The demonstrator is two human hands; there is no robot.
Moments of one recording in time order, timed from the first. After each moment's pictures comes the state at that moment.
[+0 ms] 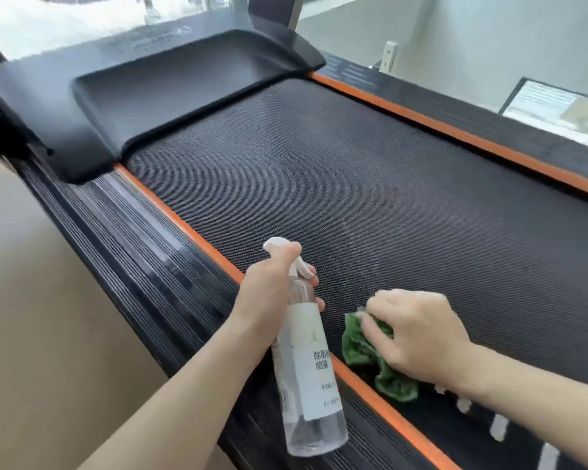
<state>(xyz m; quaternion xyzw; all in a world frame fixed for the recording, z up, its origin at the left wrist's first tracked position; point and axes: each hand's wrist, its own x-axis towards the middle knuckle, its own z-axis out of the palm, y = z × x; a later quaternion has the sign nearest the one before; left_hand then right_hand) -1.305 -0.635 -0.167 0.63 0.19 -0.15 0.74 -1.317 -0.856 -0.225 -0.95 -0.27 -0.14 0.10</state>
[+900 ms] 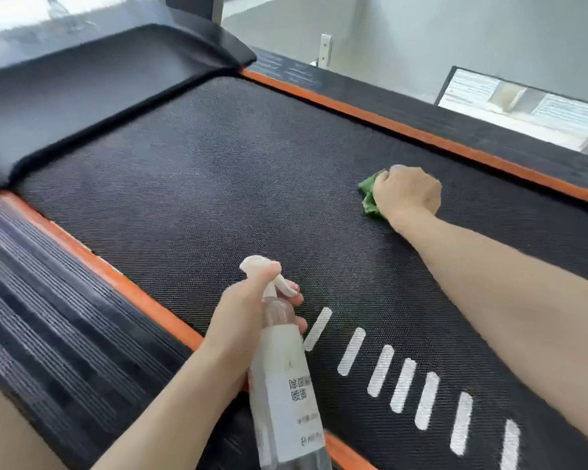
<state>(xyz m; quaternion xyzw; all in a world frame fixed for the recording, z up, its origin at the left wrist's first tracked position) -1.282 -0.677 -0.185 0.62 0.15 -0.22 0.74 -1.102 -0.956 -0.223 -0.97 0.22 -0.10 -0.01</state>
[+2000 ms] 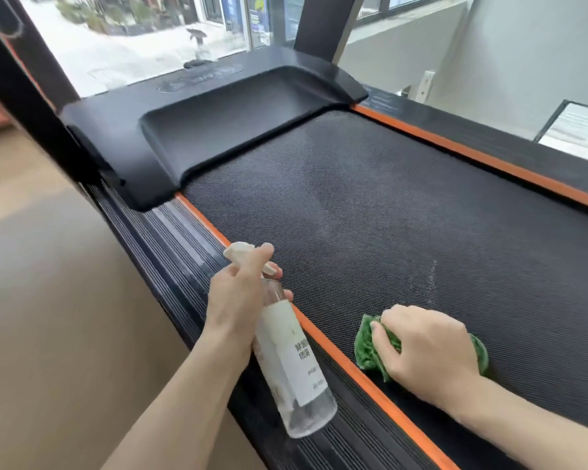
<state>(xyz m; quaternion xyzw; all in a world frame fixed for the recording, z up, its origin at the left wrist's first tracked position) -1.286 -0.546 -0.151 0.65 0.28 0.00 0.71 -1.286 -0.792 -0.234 -0.95 -0.20 -0.22 0.06</state>
